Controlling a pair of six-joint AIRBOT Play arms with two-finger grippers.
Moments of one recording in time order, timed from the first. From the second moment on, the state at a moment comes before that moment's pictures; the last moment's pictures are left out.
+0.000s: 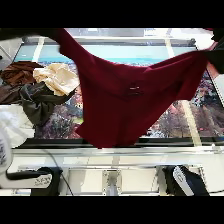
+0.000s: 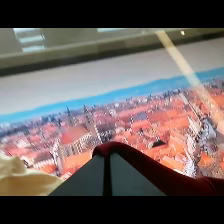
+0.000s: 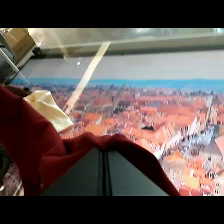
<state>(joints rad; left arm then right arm) -0.16 -1.44 1.98 1.32 -1.04 -1.38 -0.45 -0.84 1.38 -0.59 1.27 1.13</state>
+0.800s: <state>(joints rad) -0.26 -1.82 2.04 1.26 -0.50 -1.55 -0.17 -1.23 0.99 -0.85 0.38 1.18</state>
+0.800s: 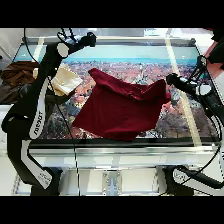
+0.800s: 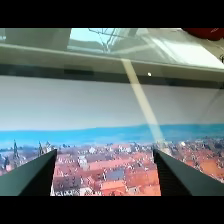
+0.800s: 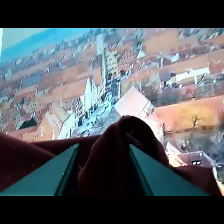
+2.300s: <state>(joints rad) -0.24 -1.06 0.74 0.95 -1.09 -1.41 -0.61 -1.18 0.98 -0.91 1.06 1.05</state>
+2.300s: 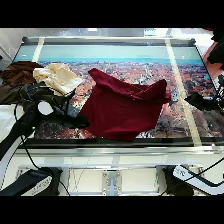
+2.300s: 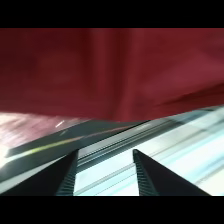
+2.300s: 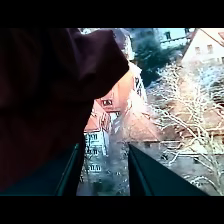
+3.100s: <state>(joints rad) -0.89 -1.24 0.79 1.09 -0.66 -1.07 -0.45 -1.18 0.98 -0.97 1.04 1.05</state>
